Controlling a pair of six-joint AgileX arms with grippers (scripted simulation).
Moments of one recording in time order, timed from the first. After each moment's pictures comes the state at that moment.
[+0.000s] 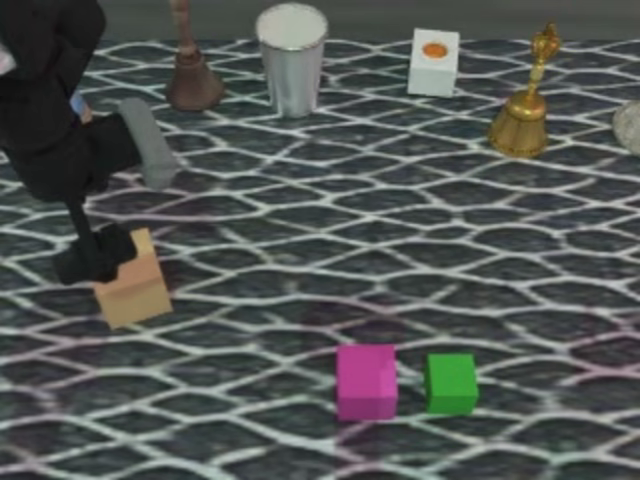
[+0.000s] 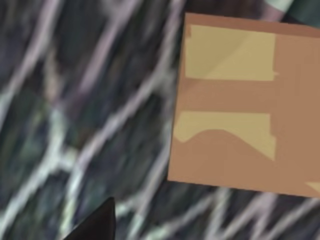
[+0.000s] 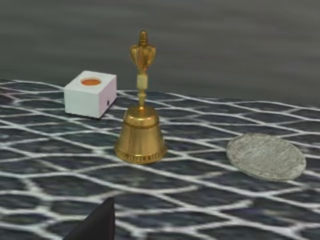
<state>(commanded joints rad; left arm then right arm) -0.21 1.83 1.39 -1.06 0.00 0.92 0.06 0.13 0.10 -0.08 -0.02 -0.05</state>
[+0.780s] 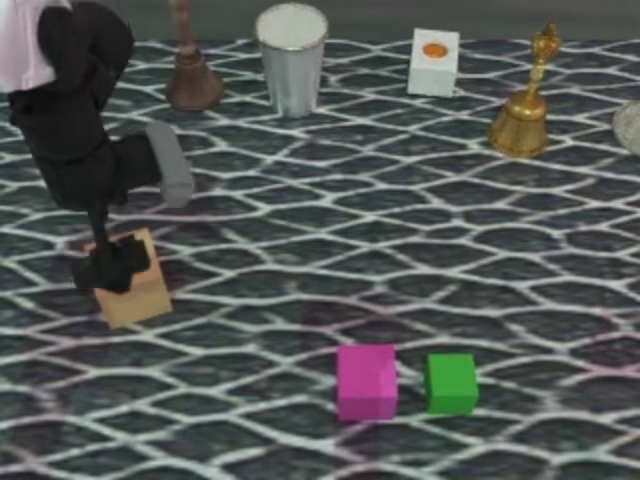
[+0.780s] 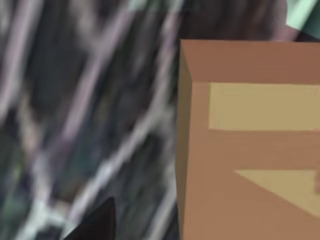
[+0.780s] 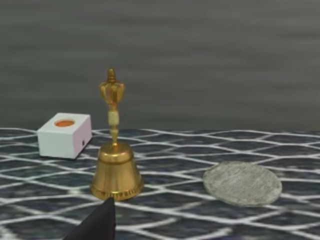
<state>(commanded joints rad) -0.22 1.97 1.44 -1.05 0.00 0.99 0.01 0.00 0.00 0.00 0.00 0.00</state>
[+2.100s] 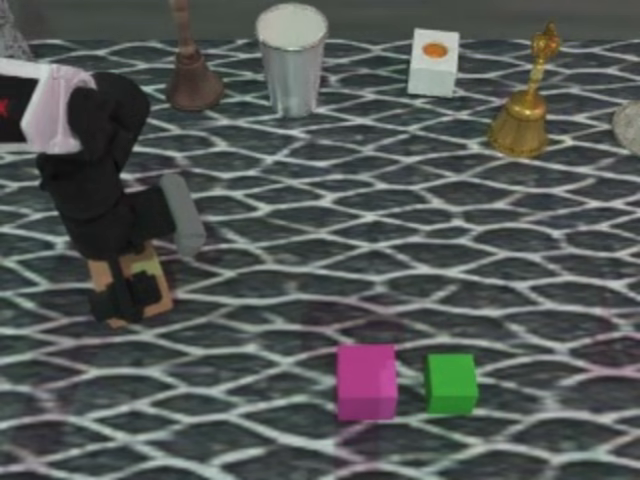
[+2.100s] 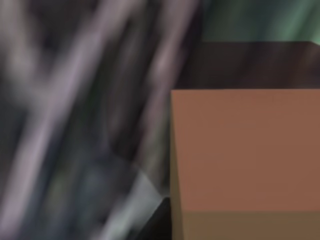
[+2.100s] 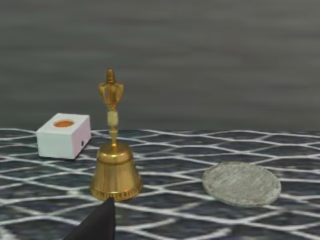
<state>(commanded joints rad) -0.22 2.07 1.29 -0.80 0.00 0.99 0.01 0.00 0.00 0.00 0.00 0.00</state>
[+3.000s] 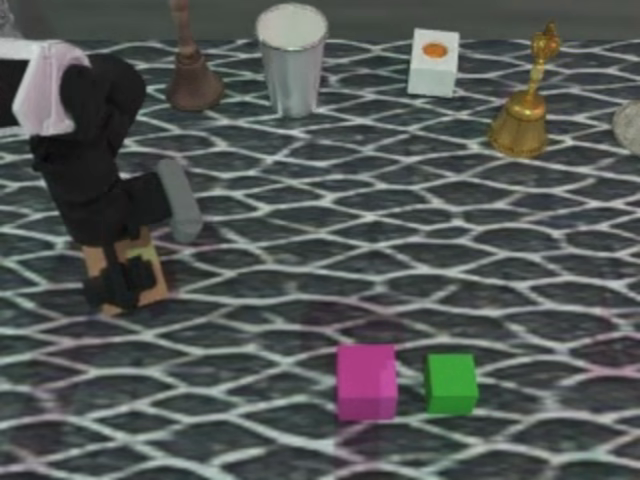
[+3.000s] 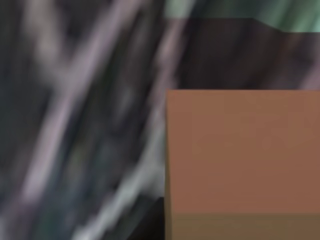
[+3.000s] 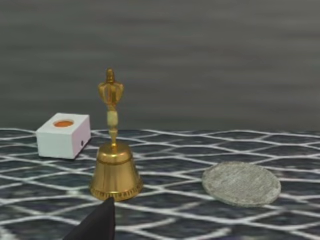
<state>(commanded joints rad) -0.22 2.03 1.34 -0.88 0.01 0.99 0.01 0.00 0.00 0.00 0.00 0.00</state>
